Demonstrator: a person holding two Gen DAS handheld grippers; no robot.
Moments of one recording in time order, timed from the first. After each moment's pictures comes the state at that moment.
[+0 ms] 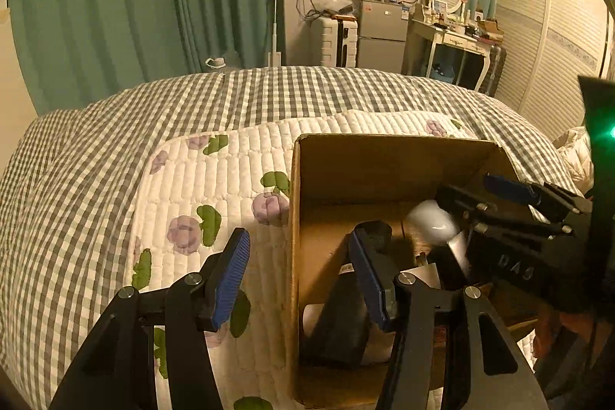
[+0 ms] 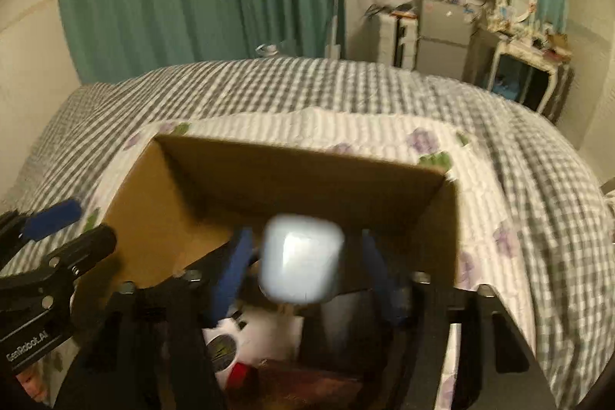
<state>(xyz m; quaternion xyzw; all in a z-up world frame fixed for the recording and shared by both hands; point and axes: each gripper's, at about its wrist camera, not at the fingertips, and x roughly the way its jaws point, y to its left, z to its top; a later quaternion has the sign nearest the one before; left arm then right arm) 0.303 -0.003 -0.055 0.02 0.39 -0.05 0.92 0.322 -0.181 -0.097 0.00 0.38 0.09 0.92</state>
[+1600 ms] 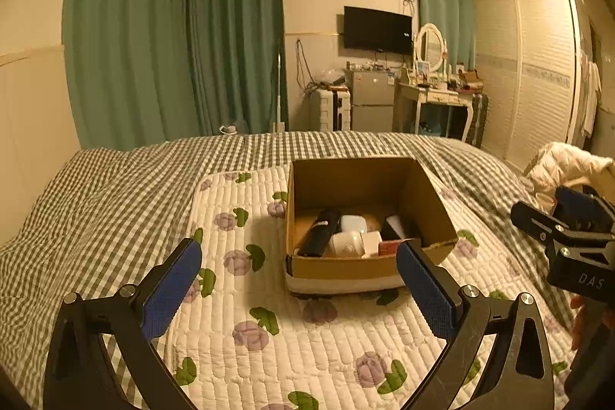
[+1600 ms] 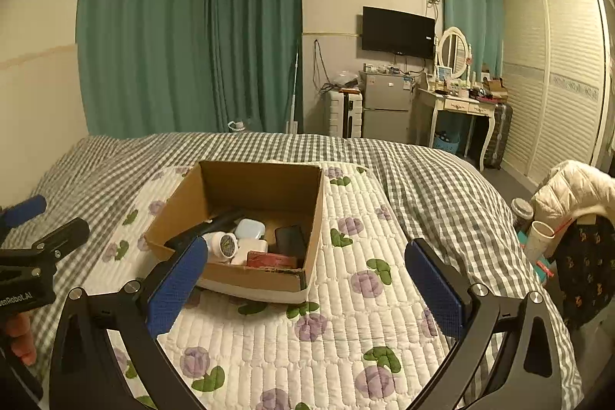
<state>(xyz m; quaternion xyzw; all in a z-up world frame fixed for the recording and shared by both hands) 0.111 0.002 -0.010 0.03 0.25 -0.04 0.97 0.080 -0.227 -0.027 -0.01 0.24 0.02 0.97</state>
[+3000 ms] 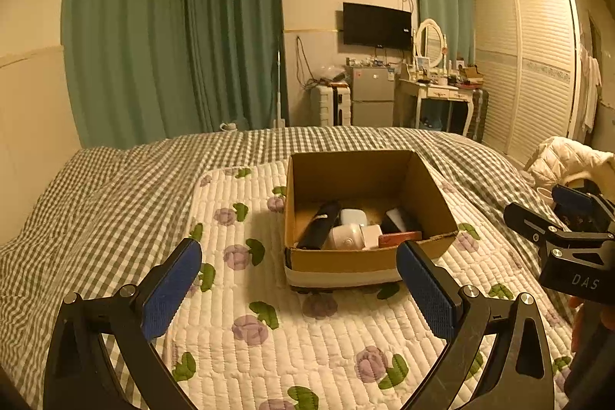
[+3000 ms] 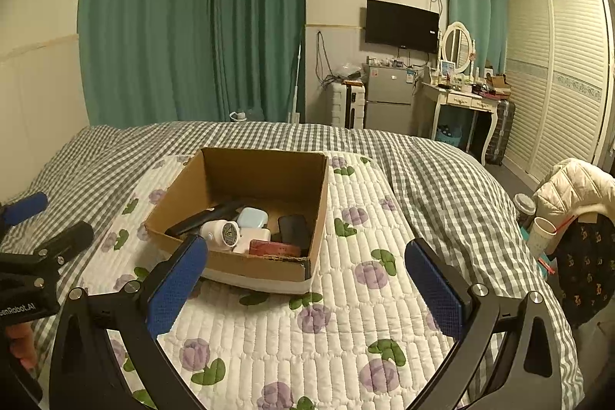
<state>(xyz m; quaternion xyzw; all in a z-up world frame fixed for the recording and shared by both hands) 0.106 -0.002 -0.011 0.04 0.25 -0.04 0.97 0.082 -0.226 -0.036 -0.01 0.26 0.02 0.97</state>
